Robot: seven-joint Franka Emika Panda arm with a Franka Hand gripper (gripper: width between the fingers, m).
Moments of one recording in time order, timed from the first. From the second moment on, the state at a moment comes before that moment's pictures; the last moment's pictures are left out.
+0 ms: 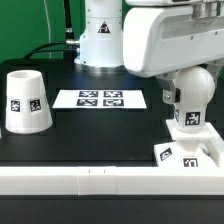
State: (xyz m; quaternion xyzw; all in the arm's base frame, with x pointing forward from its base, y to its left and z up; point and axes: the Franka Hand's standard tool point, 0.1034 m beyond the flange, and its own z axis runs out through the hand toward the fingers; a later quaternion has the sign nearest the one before) arm 0.628 0.084 0.114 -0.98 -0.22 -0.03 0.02
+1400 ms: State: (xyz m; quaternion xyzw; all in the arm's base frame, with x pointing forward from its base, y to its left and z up) arm 0.605 0.074 0.129 -1.00 0.02 -0.03 0.02
